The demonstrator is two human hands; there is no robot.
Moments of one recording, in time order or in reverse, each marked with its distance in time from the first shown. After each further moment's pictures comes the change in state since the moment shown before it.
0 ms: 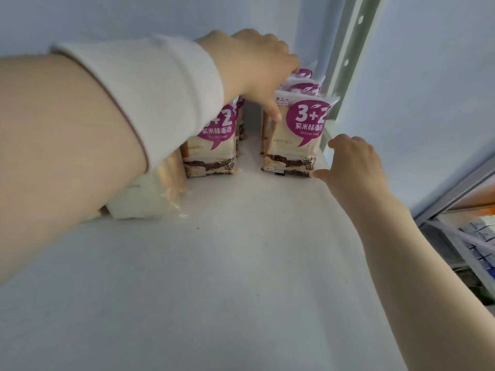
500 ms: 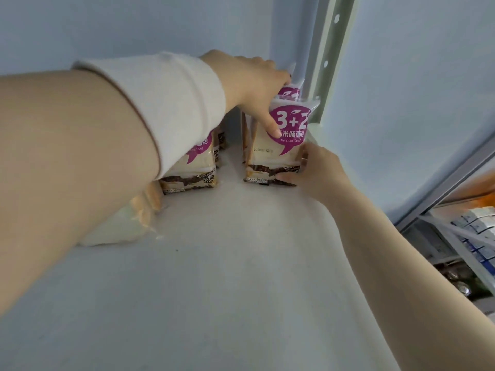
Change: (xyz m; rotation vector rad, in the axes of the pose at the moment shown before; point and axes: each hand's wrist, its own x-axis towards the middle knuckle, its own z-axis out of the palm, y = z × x) left_hand 0.045 0.017 0.012 -0.203 -0.112 0.016; right_hand 0.037 0.008 0.025 0.353 -0.183 -0.003
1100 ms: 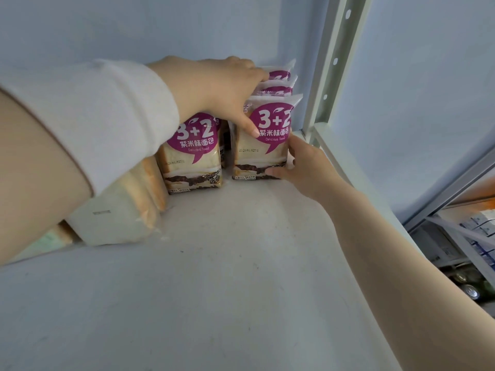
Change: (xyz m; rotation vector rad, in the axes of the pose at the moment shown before) left_hand -0.027 -0.030 0.016 -0.053 0.030 -0.067; right_hand 0.018 -0.004 0.020 0.058 -0.043 -0.246
